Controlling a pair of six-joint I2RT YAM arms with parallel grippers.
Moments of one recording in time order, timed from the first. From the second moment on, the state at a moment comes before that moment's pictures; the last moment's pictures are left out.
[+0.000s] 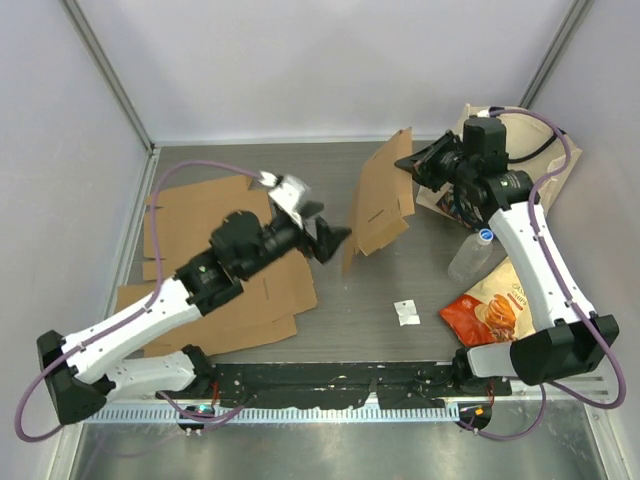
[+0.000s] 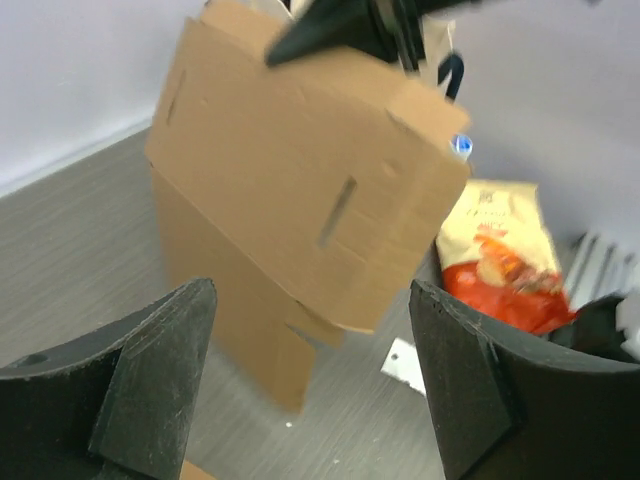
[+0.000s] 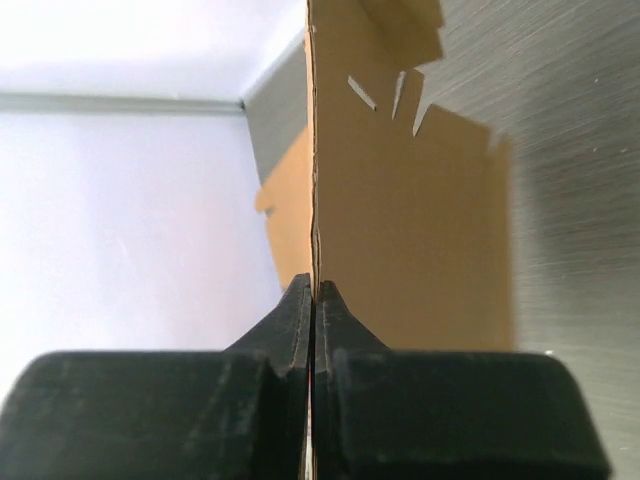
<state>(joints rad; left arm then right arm) -0.83 1.05 1.04 0.02 0.03 -0.23 0.20 1.35 1.44 -0.58 -0.32 0.97</state>
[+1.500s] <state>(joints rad) -0.92 1.05 1.04 0.07 -0.38 0.08 0.37 1.03 1.43 -0.53 -0.15 0.33</state>
